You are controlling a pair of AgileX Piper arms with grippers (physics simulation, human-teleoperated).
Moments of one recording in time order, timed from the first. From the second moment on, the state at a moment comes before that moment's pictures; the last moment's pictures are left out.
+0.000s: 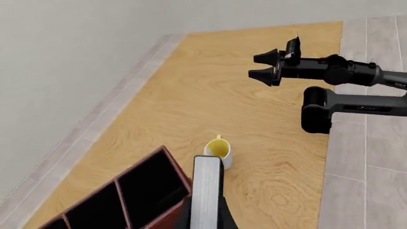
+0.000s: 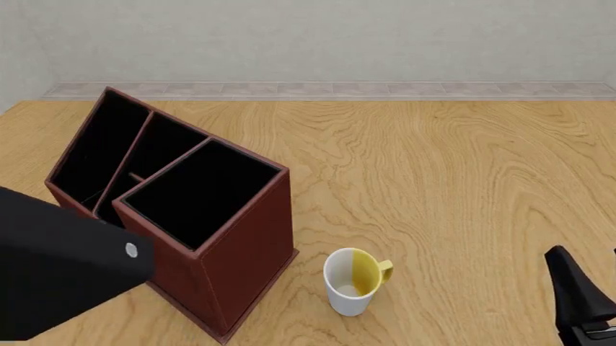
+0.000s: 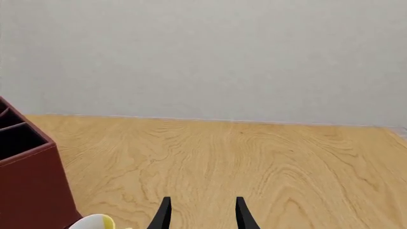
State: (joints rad) left arm -1.04 0.50 -1.37 1.21 0.31; right arm 0.09 0.00 -0.18 0.16 0.00
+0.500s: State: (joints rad) left arm -0.90 0.75 -1.60 1.22 0.28; right arm 0.10 0.00 -0.17 0.15 0.01
